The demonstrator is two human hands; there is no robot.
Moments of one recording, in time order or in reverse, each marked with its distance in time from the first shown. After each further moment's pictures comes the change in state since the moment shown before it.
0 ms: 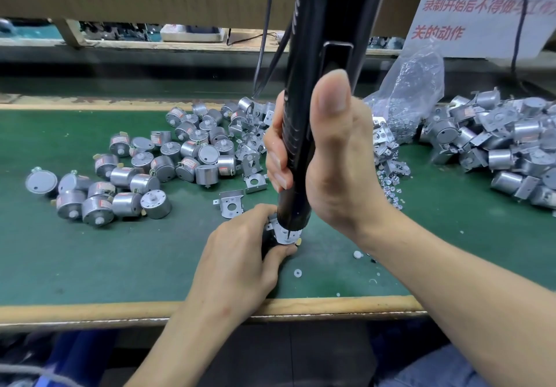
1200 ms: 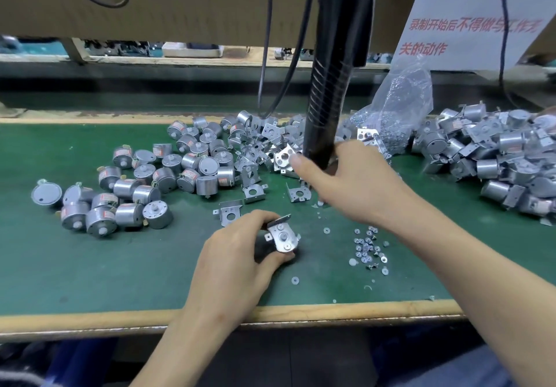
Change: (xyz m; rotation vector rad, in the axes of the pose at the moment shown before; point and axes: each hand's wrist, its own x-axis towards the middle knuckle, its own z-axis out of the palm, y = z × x) left_hand 0.001 0.000 -0.004 -0.043 0.071 -0.014; right_hand -0.003 0.008 -0.074 -1.174 -0.014 0.367
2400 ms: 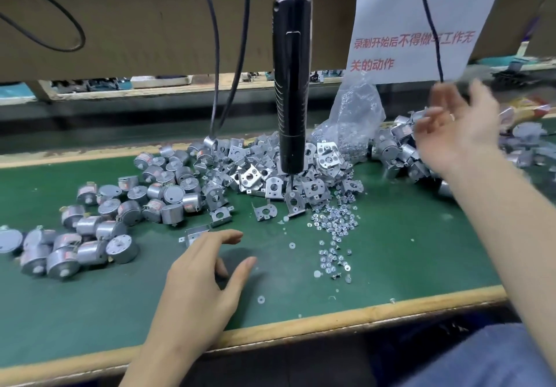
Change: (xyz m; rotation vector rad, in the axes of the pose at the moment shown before) left_hand -0.001 0.004 0.001 0.002 0.036 0.001; right_hand 0.024 0.106 -0.121 1.612 0.713 0.379
